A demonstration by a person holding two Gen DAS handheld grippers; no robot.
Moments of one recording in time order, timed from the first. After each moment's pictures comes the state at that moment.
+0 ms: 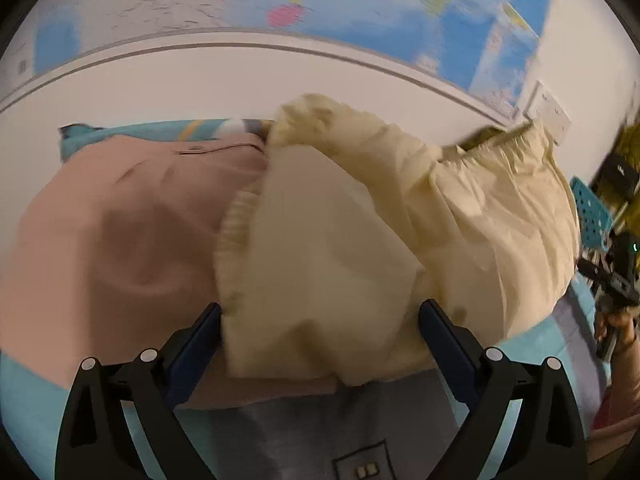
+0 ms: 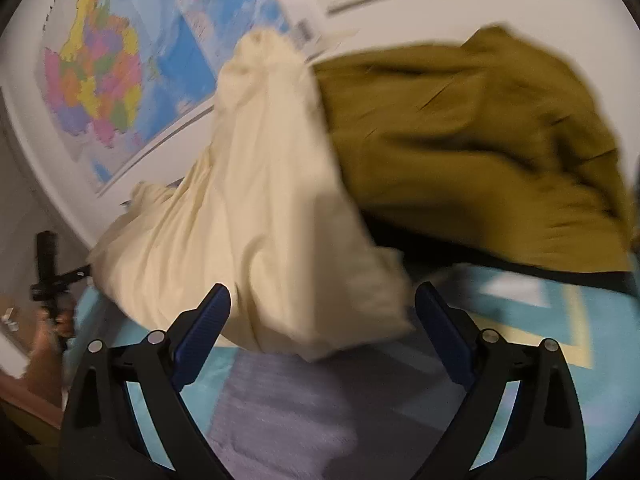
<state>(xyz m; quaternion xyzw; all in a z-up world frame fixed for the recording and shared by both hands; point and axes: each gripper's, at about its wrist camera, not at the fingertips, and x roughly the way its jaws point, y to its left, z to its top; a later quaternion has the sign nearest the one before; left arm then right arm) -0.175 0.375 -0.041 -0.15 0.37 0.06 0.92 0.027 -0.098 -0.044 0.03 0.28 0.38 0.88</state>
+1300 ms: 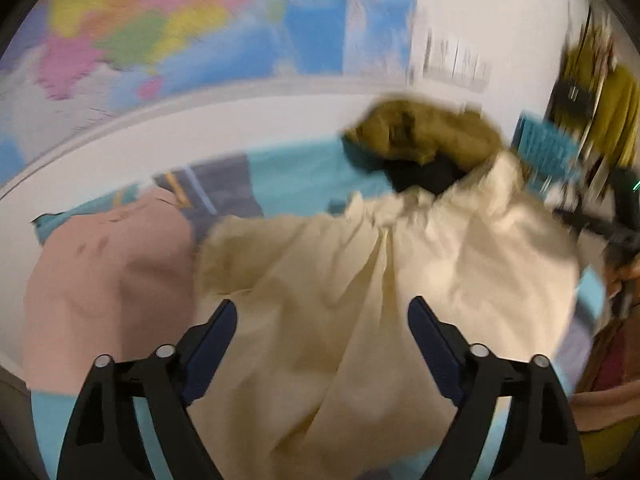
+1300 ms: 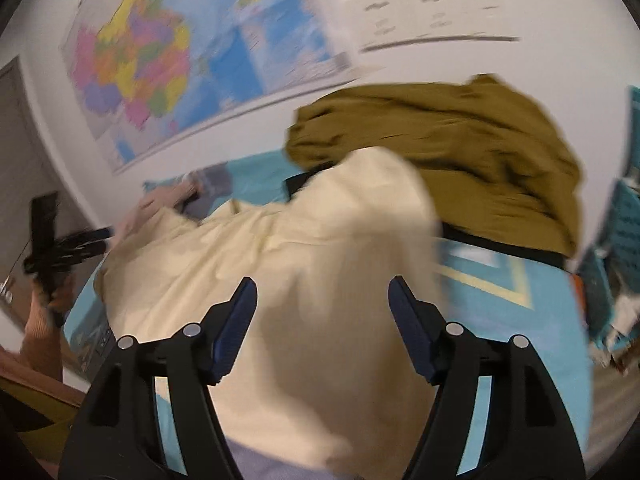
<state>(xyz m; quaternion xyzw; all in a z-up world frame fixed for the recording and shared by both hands) -0.166 0.252 0.011 -0.04 0.40 -0.01 0.91 -0.073 -0.138 -0.006 -0.03 0.25 0.38 0.89</state>
